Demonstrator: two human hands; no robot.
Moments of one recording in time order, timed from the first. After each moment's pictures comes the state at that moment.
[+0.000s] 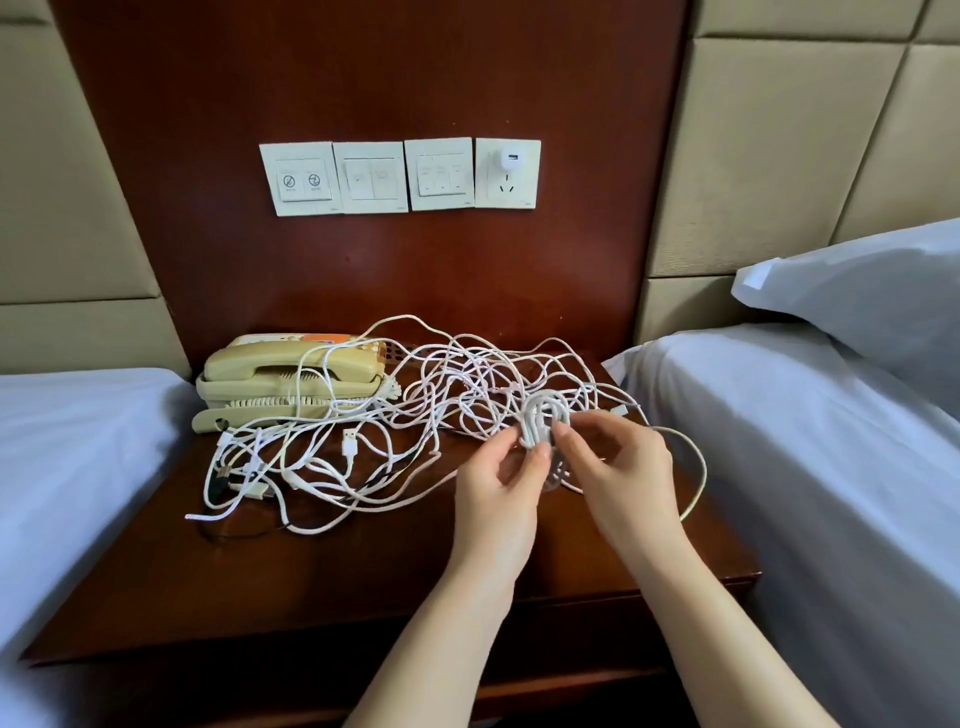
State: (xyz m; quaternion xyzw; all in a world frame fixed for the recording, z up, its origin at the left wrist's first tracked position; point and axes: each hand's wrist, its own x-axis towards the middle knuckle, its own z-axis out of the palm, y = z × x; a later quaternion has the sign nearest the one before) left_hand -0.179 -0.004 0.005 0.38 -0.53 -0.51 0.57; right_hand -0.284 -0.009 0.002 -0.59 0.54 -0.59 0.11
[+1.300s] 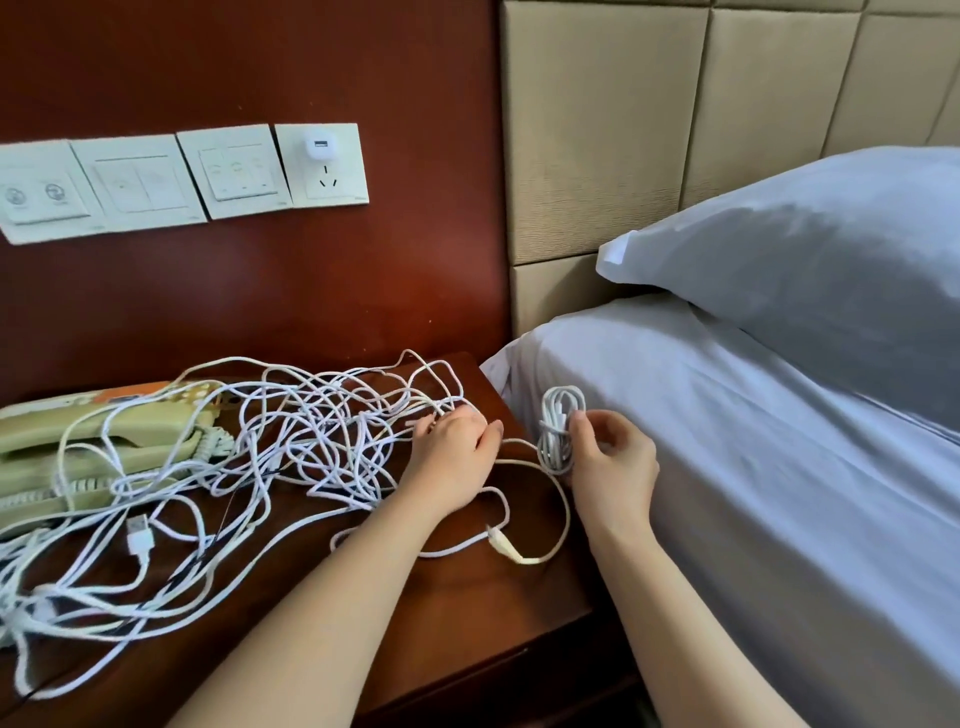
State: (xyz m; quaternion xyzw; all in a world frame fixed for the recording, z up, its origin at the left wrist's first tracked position) left_hand -0.285 -0.139 -0.031 0.44 -0.87 -0.11 0.20; right_hand -0.396 -0.046 -0.038 -0.28 0.68 -0.67 0.12
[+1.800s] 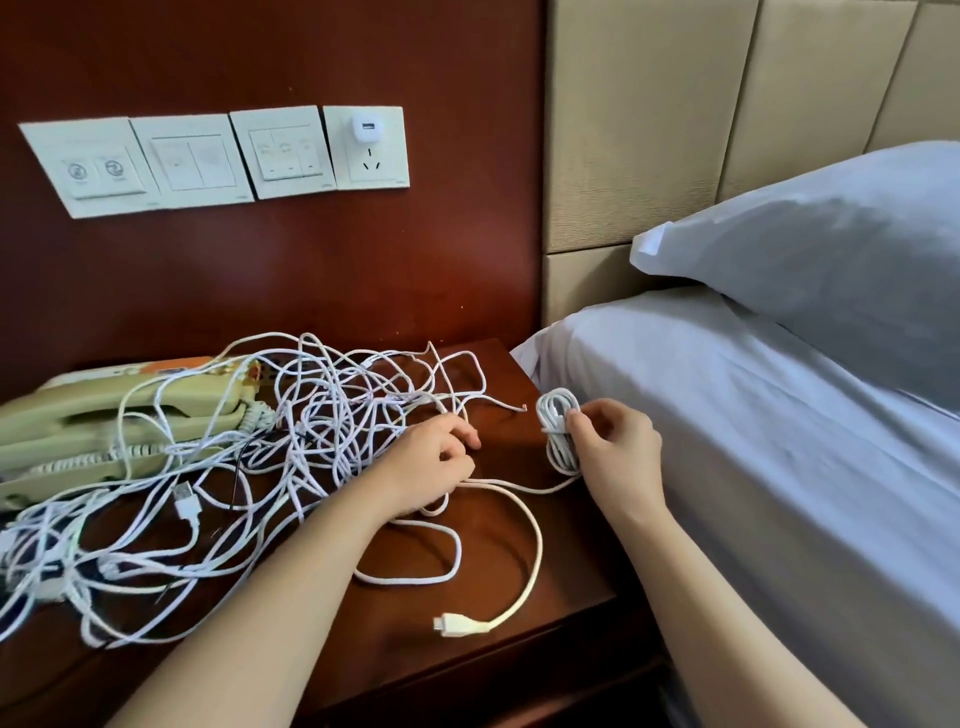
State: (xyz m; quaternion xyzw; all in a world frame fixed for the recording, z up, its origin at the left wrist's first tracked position) left_hand -0.209 -0.143 -0.034 0.39 -0.85 -0.28 0.20; right_hand -0.381 -0.049 -0.032 -0.40 0.70 -0.57 0.12
